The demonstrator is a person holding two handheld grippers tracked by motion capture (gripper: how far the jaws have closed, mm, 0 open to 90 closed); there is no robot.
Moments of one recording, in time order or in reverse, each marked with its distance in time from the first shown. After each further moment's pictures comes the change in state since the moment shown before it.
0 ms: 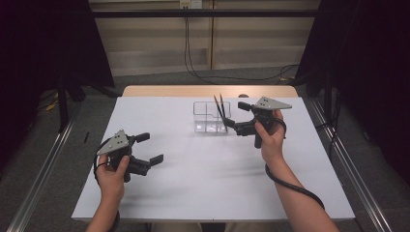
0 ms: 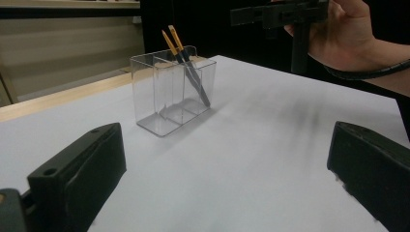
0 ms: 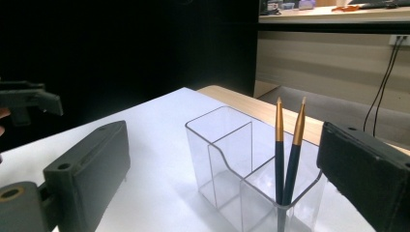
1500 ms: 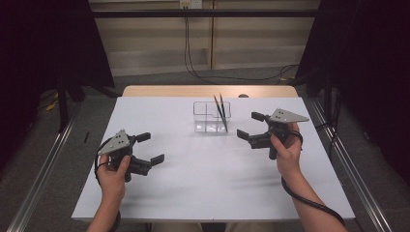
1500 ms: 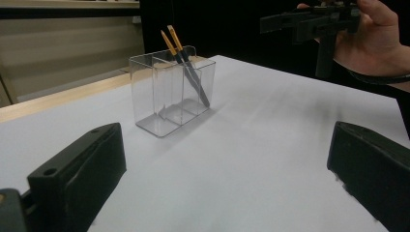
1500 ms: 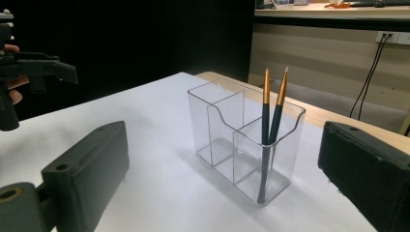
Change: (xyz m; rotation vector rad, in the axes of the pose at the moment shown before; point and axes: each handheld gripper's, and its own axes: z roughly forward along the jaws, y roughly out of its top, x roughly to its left) left arm -0.001 0.001 0.002 0.001 0.000 0.003; right arm 0.007 -0.016 -0.049 0.027 -0.020 -0.024
